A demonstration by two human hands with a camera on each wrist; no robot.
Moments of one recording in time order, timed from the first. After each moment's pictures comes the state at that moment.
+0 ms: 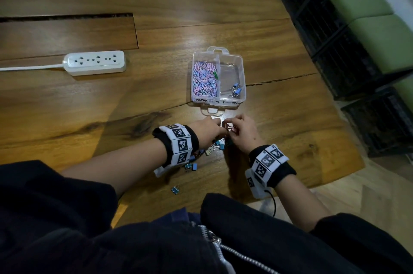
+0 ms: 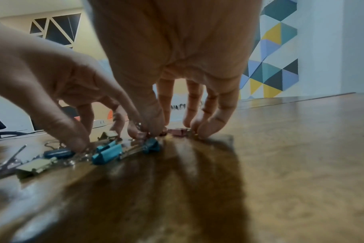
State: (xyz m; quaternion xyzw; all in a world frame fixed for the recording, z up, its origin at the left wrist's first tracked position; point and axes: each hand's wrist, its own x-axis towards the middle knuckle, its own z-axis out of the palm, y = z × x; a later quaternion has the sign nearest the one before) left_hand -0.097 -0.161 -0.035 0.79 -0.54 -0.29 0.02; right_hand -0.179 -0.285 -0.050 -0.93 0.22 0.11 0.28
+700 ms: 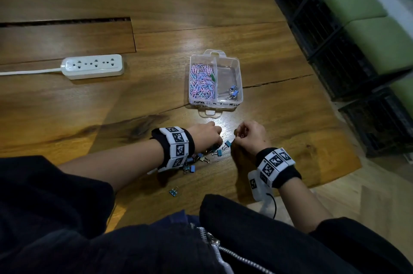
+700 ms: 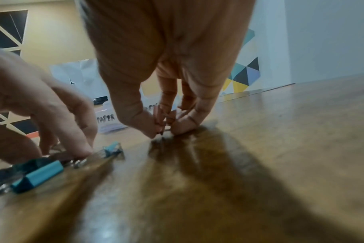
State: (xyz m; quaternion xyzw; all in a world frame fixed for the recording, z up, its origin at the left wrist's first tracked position) left_hand -0.101 -0.159 -0.040 0.75 -0.61 -0.24 -0.04; right_hand -0.188 -0.300 -0.044 -0.90 0.28 0.10 0.30
